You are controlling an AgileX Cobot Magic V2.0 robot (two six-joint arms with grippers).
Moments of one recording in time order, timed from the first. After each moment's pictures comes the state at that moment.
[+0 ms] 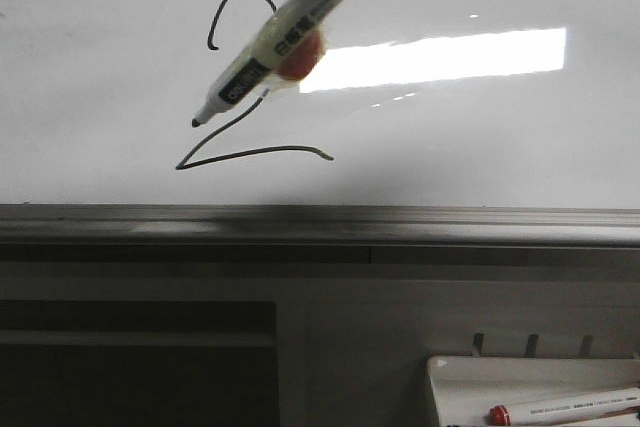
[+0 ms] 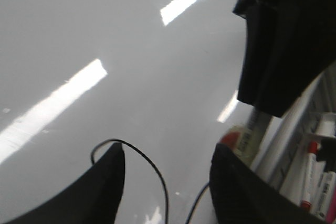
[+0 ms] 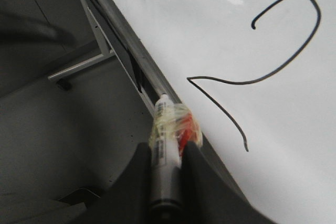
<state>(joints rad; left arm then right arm) -0.64 0.86 -0.39 0.65 -0.41 -0.14 0.79 1.17 -0.99 0.34 0.55 -0.44</state>
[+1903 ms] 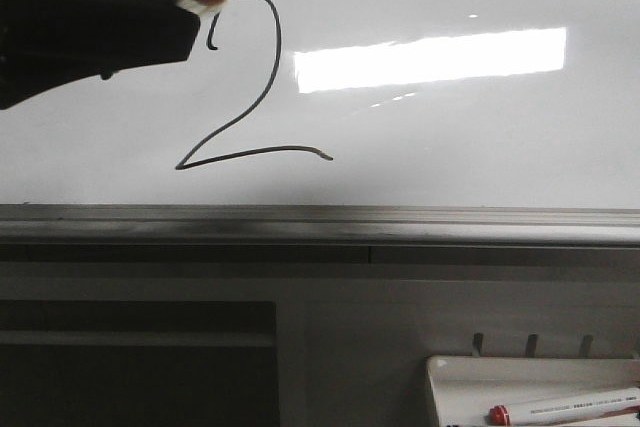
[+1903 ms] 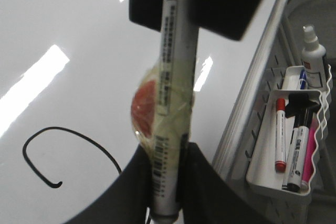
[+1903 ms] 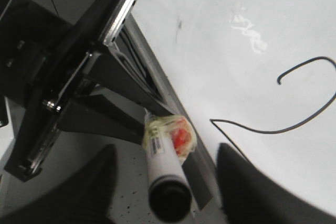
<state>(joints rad) -0.65 1.03 -0.39 0.67 -0.49 -0.04 0.87 1.17 -1.06 0.30 0.53 -0.43</state>
